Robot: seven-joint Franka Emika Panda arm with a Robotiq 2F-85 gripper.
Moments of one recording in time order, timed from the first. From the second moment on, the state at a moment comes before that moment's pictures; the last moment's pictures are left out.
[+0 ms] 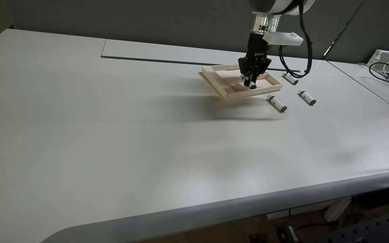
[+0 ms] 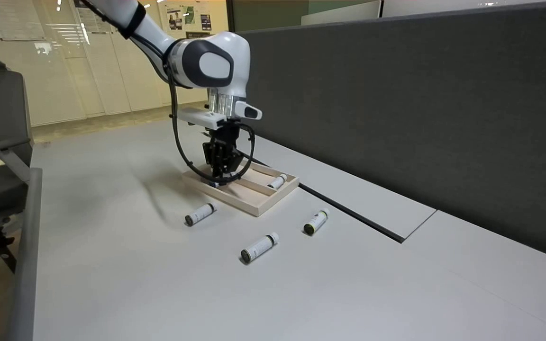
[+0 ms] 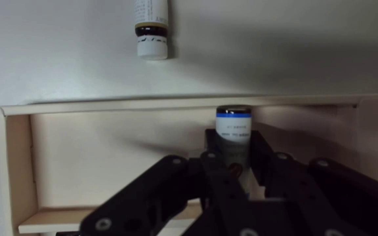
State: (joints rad) arm 0.04 0.94 0.03 -1.44 -0.04 2.14 -0.12
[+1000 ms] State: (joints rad) arm 0.07 0.88 0.03 -1.42 -0.05 2.14 -0.12
